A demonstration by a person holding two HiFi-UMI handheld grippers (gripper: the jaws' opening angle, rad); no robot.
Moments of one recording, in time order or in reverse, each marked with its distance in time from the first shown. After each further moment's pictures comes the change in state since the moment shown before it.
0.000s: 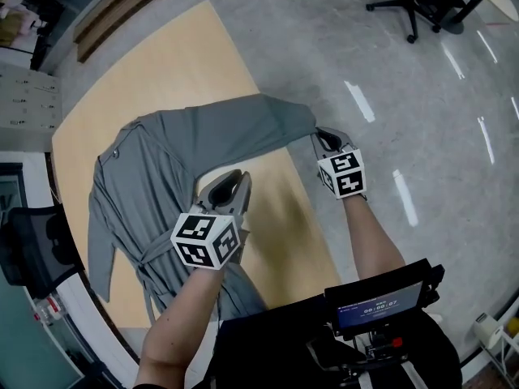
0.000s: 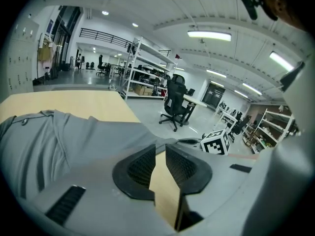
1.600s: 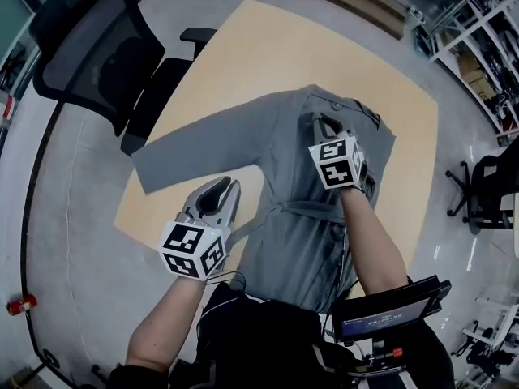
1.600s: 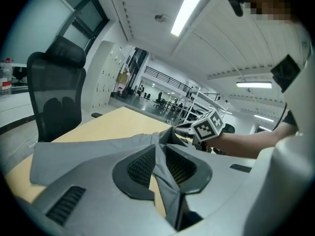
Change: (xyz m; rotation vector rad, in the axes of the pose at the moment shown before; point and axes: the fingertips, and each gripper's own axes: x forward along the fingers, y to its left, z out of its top) left arm -0.447 0.269 -0.127 -0.378 -0.466 0.478; right arm 0.103 0.572 0.192 -0.850 -0.005 0.329
